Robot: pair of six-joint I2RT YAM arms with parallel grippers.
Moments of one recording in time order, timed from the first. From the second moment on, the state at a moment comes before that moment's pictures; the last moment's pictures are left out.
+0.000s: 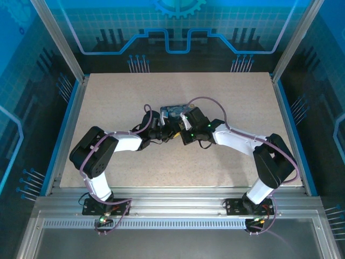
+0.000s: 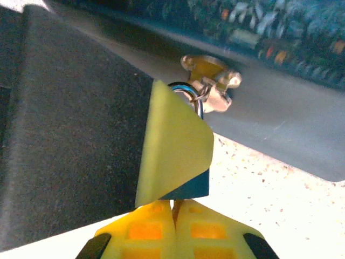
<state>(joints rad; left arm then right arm) -0.51 1.78 0.81 0.46 0.51 -1.21 0.67 1.64 1.07 -0.40 -0.08 0.24</state>
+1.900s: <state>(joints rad) -0.44 1.56 0.62 0.42 0.40 -1.08 0.65 1.73 1.00 -0.34 -0.21 0.05</state>
